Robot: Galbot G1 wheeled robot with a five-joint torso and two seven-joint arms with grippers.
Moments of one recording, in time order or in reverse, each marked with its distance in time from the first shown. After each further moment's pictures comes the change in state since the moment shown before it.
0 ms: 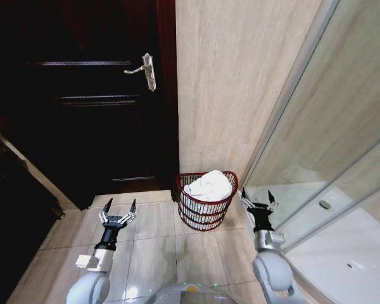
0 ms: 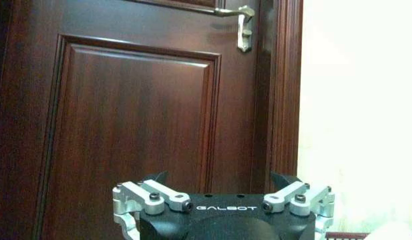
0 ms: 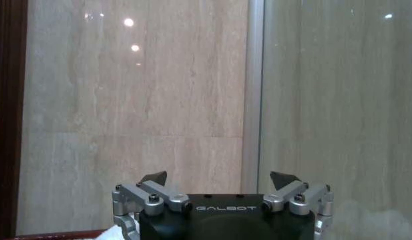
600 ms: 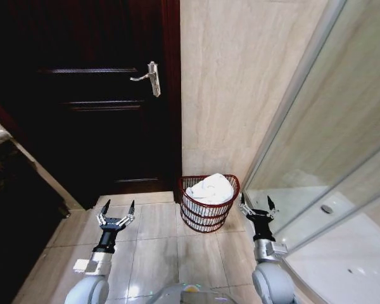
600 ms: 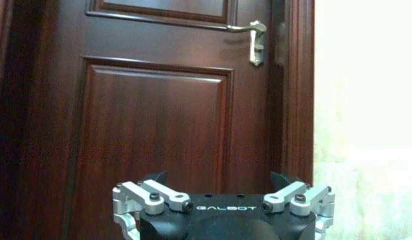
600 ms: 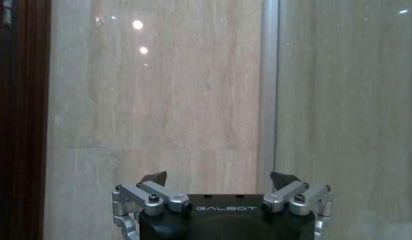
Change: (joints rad) left arm 0.007 0.002 -0.008 0.001 0.006 -0.018 -0.005; right arm -0.035 0.007 -0.005 0.031 -0.005 -0.002 0.011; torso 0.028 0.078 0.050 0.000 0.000
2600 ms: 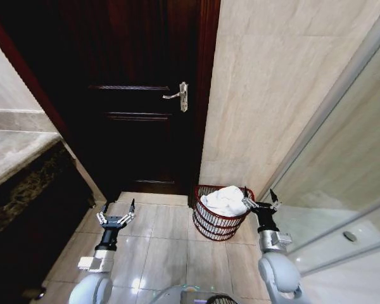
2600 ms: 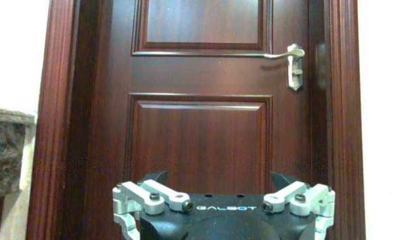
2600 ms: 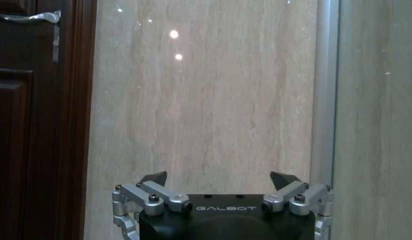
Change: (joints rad) left arm -0.032 -0.046 0.004 0.001 0.075 0.027 -0.032; right arm 0.083 0.013 0.077 -0.036 0.023 -0.048 -0.119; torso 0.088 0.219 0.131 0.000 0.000
